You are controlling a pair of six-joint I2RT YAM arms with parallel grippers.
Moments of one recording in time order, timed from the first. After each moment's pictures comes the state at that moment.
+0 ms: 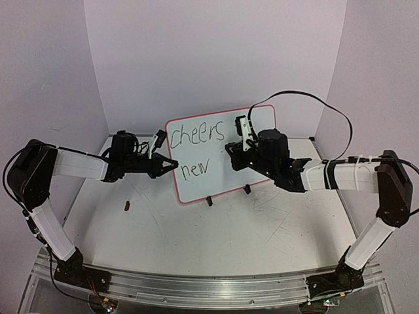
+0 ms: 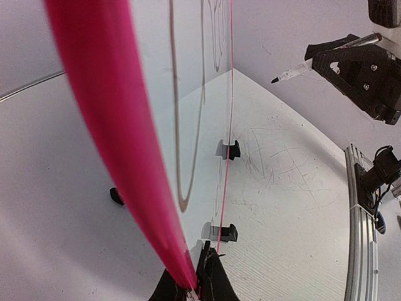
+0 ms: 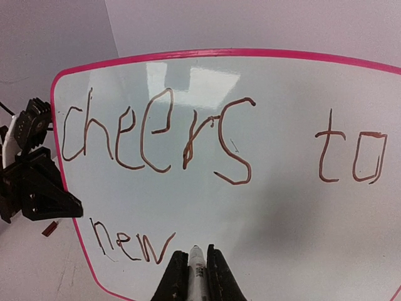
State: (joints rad) left arm -0.44 1.69 0.91 0.37 0.70 -0.08; right arm 0.79 1.65 1.06 0.36 0.16 0.15
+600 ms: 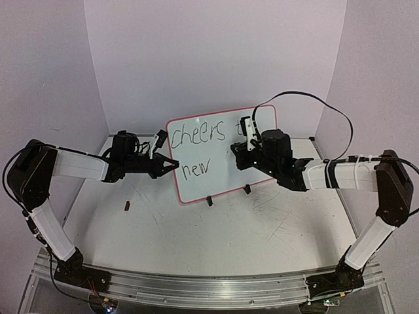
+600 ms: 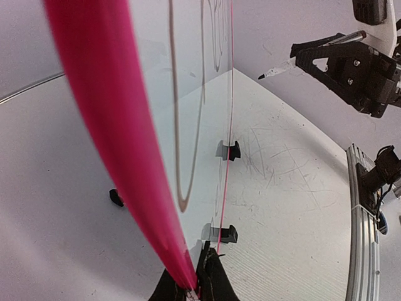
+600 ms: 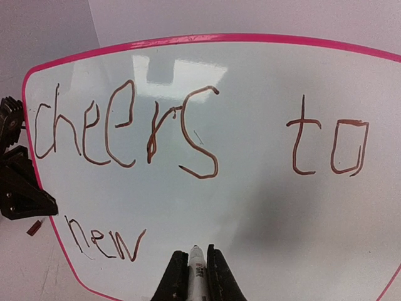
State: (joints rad) left arm -0.45 1.69 0.91 0.37 0.68 -0.08; right arm 0.75 1.65 1.04 0.36 0.16 0.15
